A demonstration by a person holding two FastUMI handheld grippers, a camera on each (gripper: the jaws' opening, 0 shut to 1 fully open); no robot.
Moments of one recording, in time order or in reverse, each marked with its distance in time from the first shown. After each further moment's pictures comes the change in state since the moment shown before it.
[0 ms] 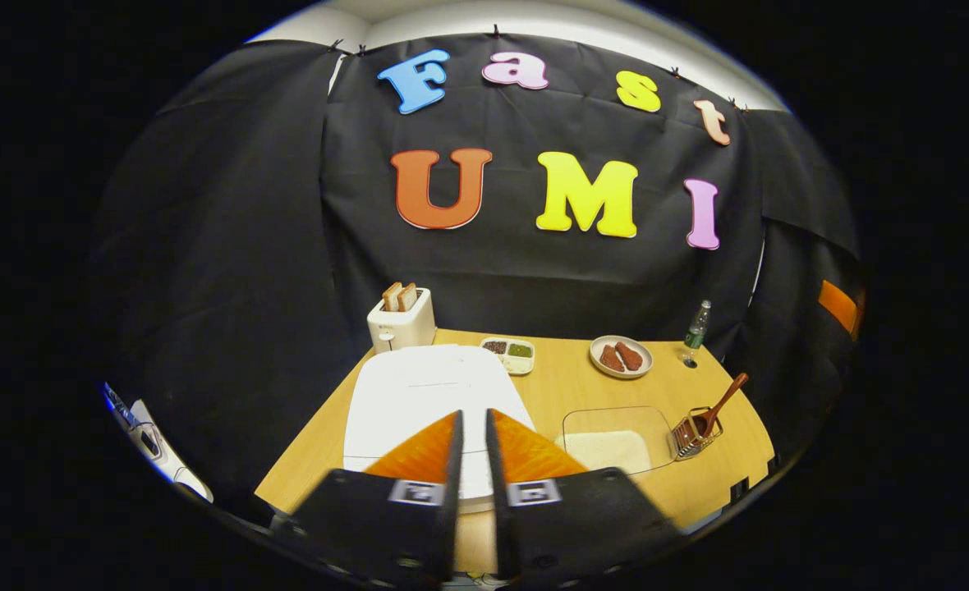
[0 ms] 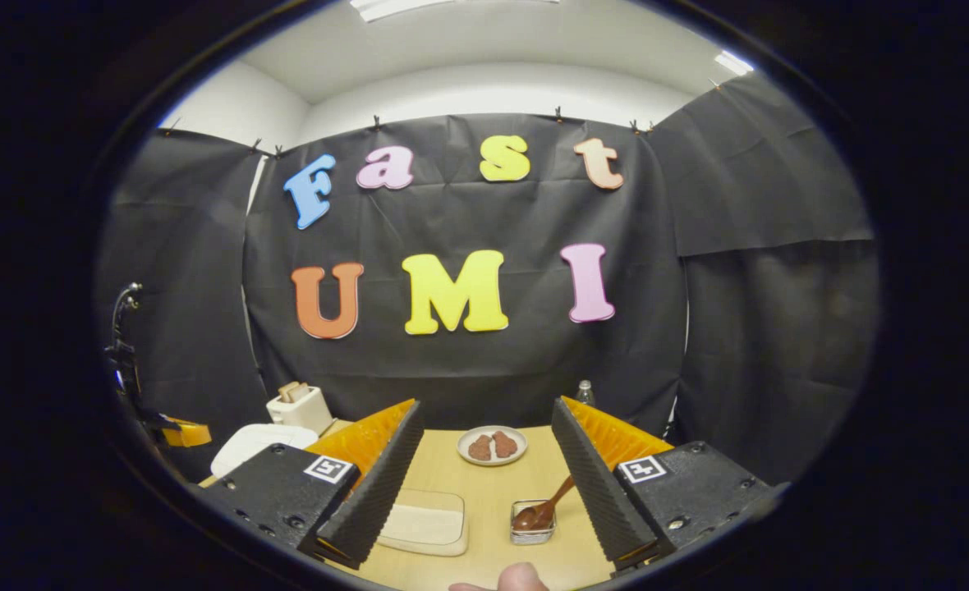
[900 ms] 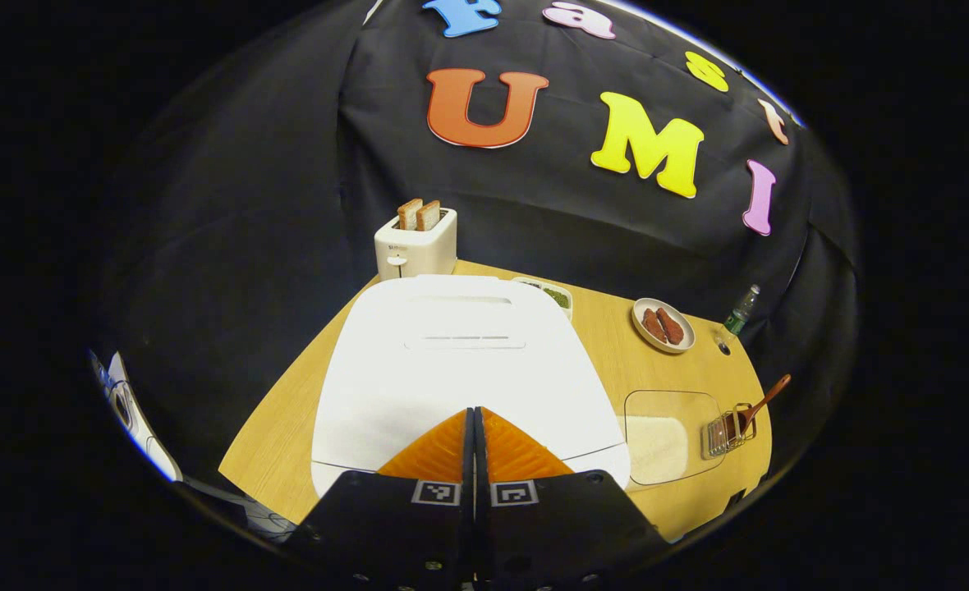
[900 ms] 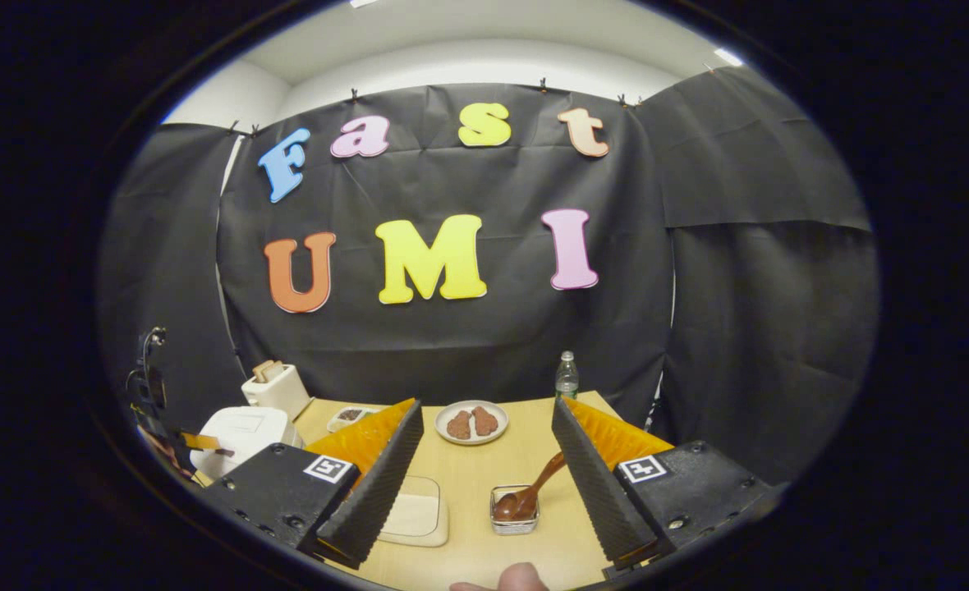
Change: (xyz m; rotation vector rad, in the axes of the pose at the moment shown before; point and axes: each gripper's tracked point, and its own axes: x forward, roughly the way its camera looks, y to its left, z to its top) left arm 0.097 0.033 -0.076 -0.130 0.239 -0.006; right arm 0.032 -0.022 -0.034 0.005 0.107 -0.052
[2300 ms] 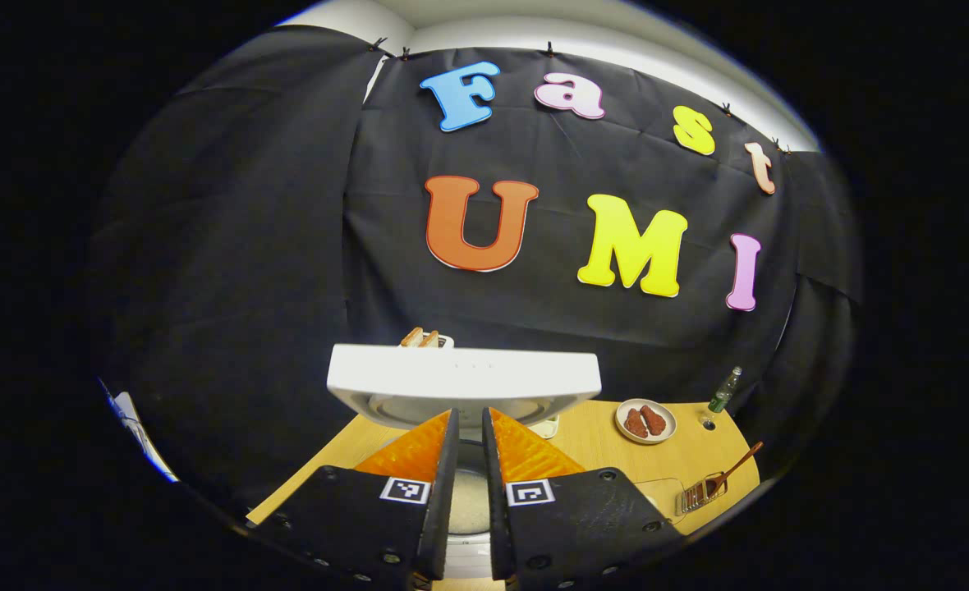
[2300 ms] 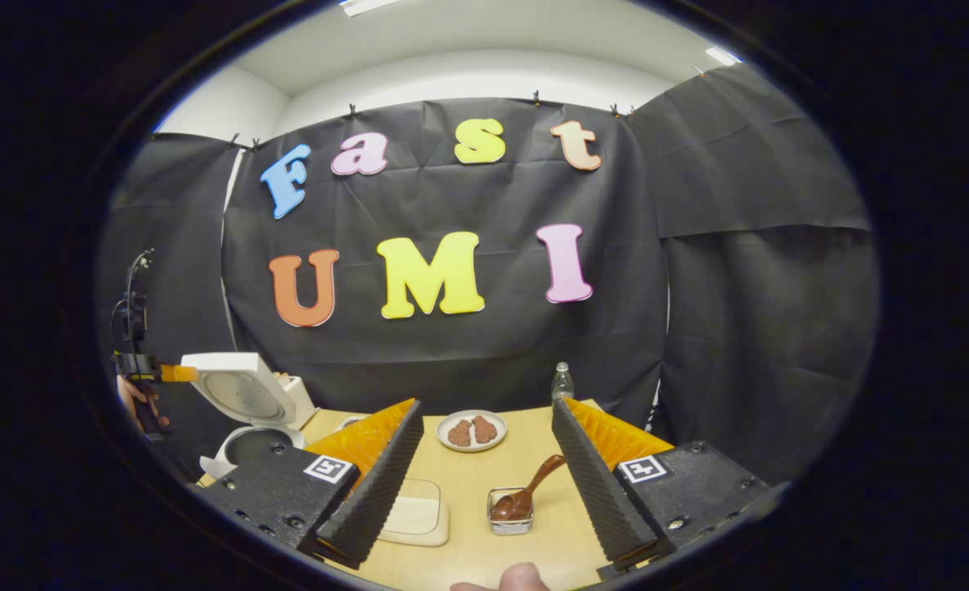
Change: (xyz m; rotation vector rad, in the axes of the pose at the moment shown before) left arm -0.076 -0.017 0.154 0.023 -0.390 0.005; right arm -0.034 -0.016 0.014 0.016 -0.045 0.000
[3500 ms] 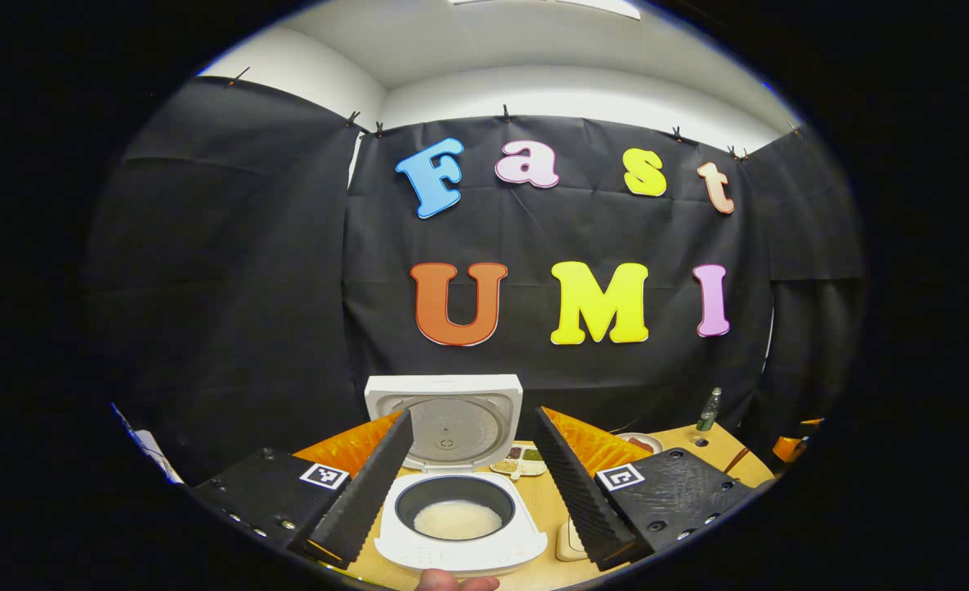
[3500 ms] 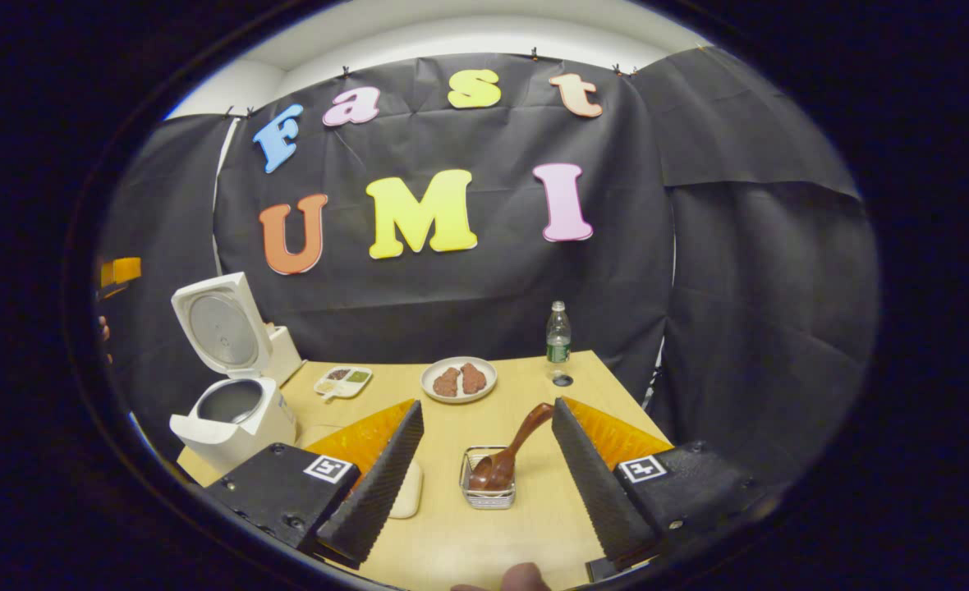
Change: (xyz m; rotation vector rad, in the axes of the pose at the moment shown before) left arm -0.088 -0.038 0.050 0.120 -0.243 0.034; right arm 0.051 -0.042 -0.110 -0.010 0.185 0.019
